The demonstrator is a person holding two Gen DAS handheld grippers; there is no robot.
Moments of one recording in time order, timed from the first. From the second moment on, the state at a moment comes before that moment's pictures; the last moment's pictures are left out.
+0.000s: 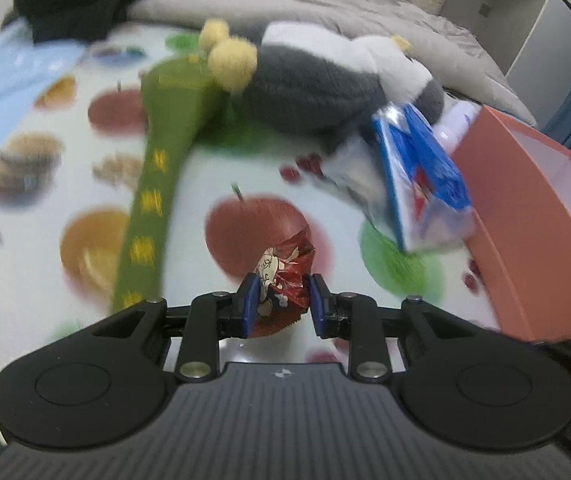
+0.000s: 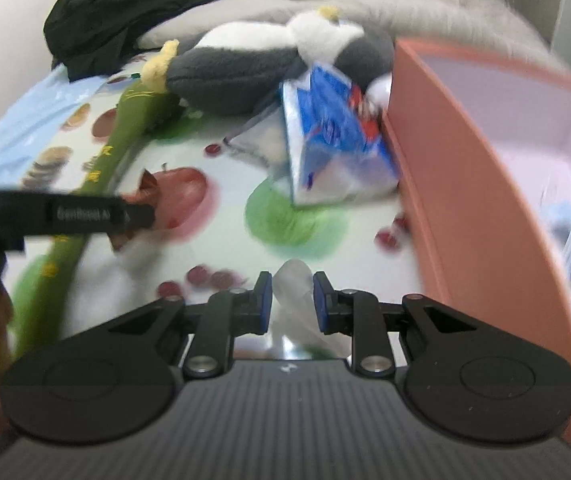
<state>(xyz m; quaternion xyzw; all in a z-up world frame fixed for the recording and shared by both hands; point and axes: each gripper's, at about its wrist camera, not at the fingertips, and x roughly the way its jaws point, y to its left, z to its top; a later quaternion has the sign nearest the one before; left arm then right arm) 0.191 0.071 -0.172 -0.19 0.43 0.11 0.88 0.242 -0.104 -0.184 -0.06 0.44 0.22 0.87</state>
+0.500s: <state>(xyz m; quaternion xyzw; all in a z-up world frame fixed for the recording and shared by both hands) 0.175 0.053 -0.172 -0.20 0.42 0.09 0.88 0.232 -0.116 -0.181 -0.04 0.47 0.25 0.85</state>
